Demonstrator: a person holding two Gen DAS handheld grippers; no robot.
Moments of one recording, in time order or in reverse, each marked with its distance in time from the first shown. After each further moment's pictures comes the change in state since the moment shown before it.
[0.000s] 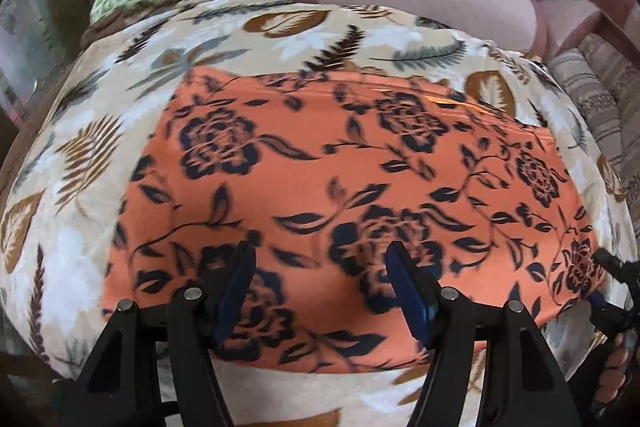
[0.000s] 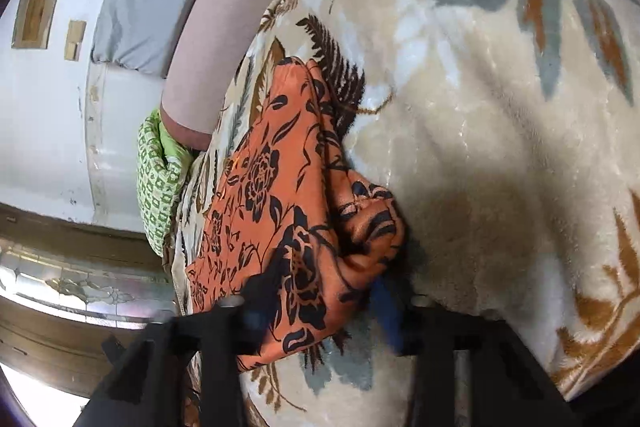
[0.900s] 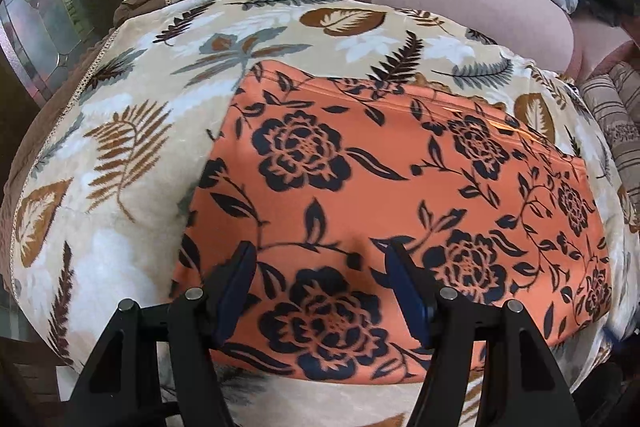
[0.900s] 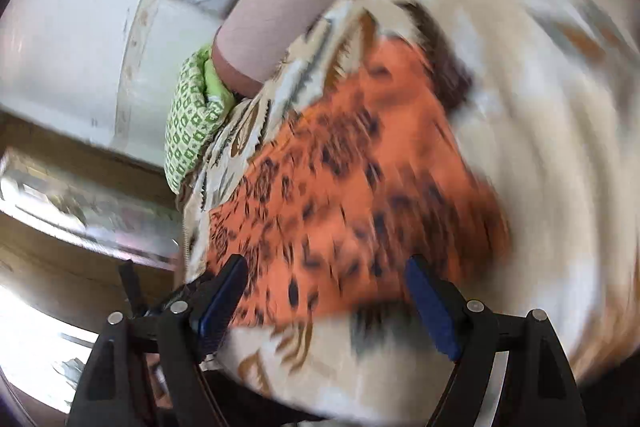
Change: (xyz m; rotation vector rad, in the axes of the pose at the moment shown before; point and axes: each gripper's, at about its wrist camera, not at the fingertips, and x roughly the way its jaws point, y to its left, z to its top) left arm 0.002 0.061 0.013 -0.102 0.047 0.049; right arm -0.023 0.047 -0.051 -0.193 0.136 0.019
